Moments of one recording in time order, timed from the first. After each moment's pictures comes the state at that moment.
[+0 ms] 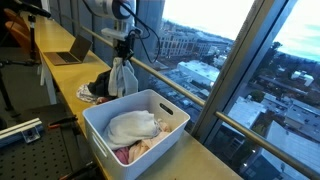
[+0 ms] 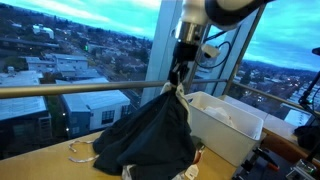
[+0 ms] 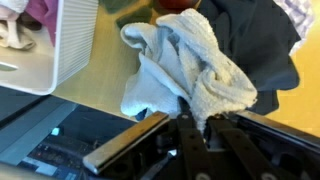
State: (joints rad) arm 0.29 0.46 0.14 -1.61 -0.14 2.07 0.04
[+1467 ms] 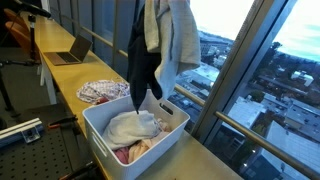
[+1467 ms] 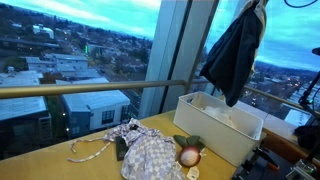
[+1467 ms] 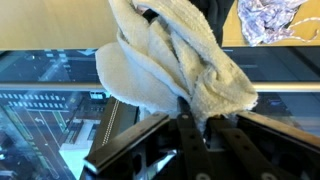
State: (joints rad) arm -0.01 -0.08 -0.03 -1.53 -0.03 1.79 -0.11
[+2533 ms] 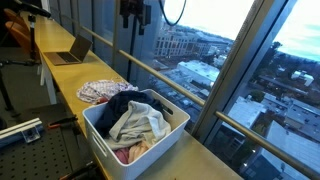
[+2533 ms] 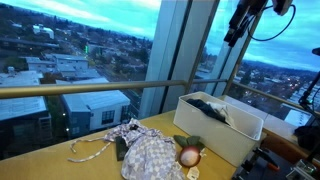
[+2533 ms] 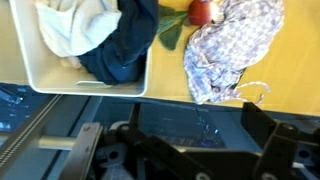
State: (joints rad) arm 0.09 -0.03 0.08 -1.83 0.05 1.93 -0.10
